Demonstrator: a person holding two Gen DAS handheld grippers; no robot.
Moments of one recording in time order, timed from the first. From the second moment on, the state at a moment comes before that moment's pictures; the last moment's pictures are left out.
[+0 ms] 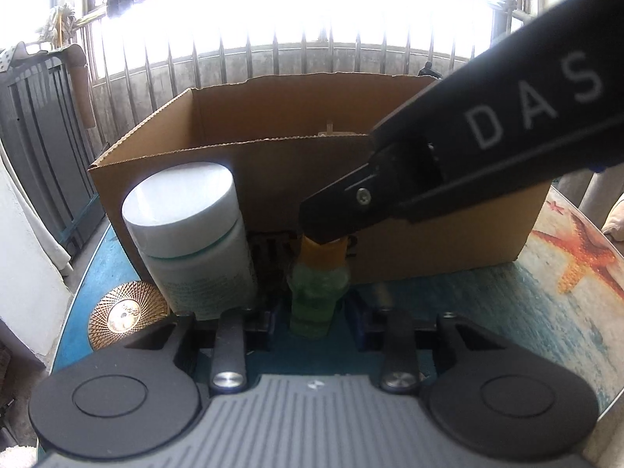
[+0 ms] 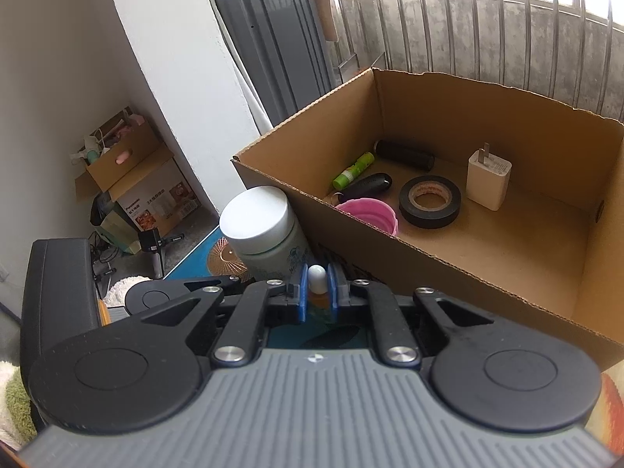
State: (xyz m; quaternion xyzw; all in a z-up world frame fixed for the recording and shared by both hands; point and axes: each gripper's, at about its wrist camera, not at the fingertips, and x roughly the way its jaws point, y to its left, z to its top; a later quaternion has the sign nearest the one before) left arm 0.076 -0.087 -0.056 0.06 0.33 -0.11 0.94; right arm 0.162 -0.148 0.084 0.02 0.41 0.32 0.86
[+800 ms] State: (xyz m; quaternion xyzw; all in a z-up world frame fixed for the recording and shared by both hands) left arm 0.049 -0.084 0.056 0.05 0.25 -0.14 0.96; right arm 0.126 -0.179 0.211 0.03 0.30 0.34 0.89
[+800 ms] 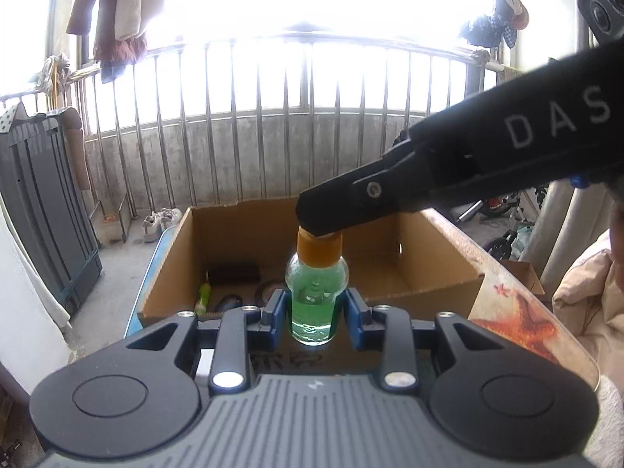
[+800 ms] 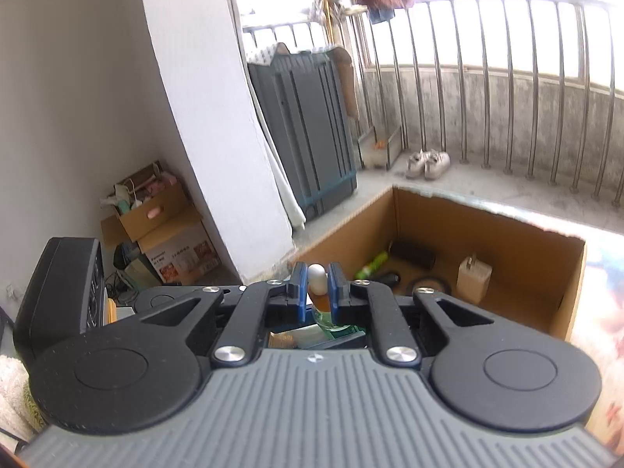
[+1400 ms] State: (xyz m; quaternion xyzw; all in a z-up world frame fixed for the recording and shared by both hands) left arm 0.207 -0.102 0.006 -0.04 0.44 -0.16 0.89; right arm 0.277 -0.215 0.135 0.10 0.42 0.32 0.84
